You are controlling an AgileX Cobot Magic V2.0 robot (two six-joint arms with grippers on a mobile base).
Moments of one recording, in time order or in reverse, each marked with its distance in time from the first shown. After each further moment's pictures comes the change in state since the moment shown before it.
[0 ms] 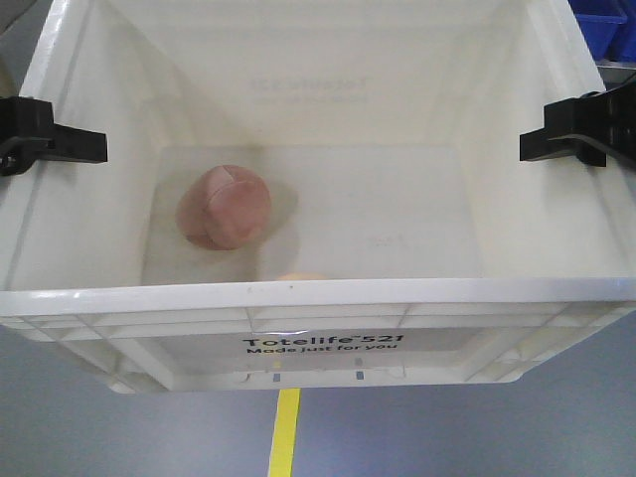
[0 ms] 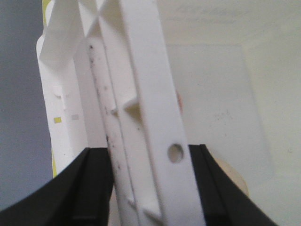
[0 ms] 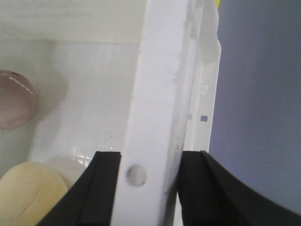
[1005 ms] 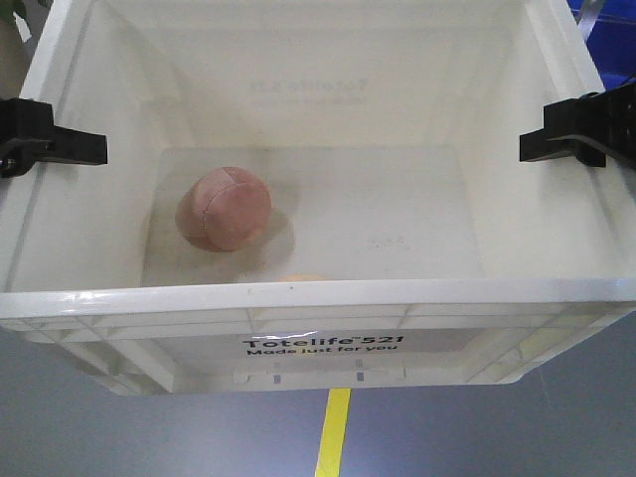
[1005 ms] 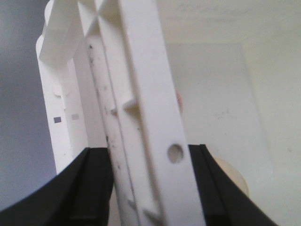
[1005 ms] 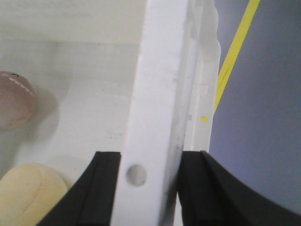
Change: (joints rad) left arm 0.000 0.000 0.000 0.000 0.007 0.000; right arm 0.000 0.000 0.000 0.000 0.001 0.000
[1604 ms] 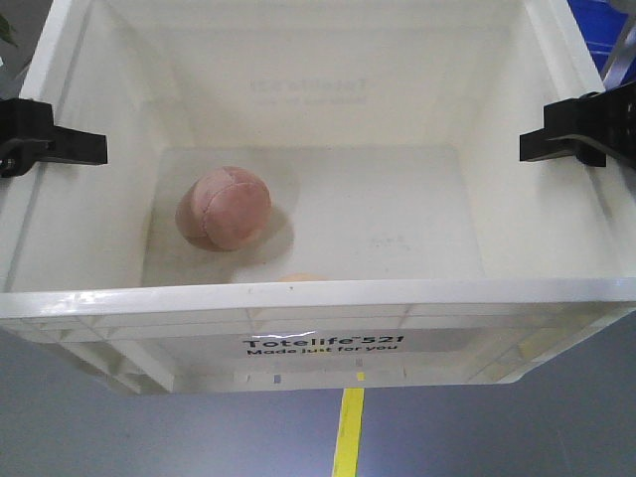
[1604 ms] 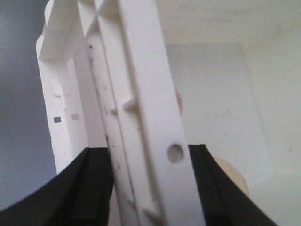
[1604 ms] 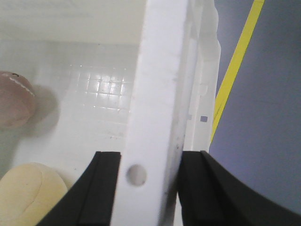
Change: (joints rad) left arm 0.000 0.000 0.000 0.000 0.001 0.000; right arm 0.000 0.000 0.000 0.000 0.000 0.000
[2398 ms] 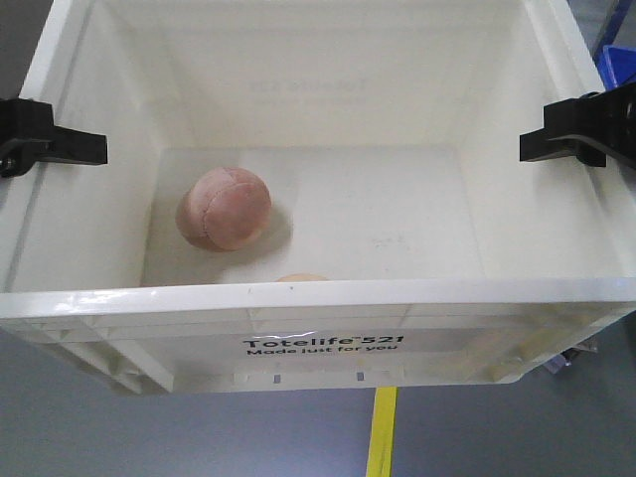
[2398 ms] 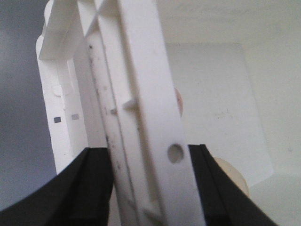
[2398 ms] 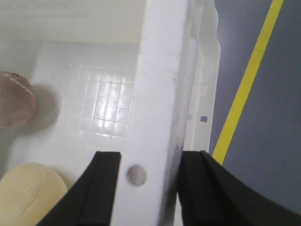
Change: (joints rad) left arm 0.000 0.000 0.000 0.000 0.000 0.000; right arm 0.000 0.000 0.000 0.000 0.000 0.000
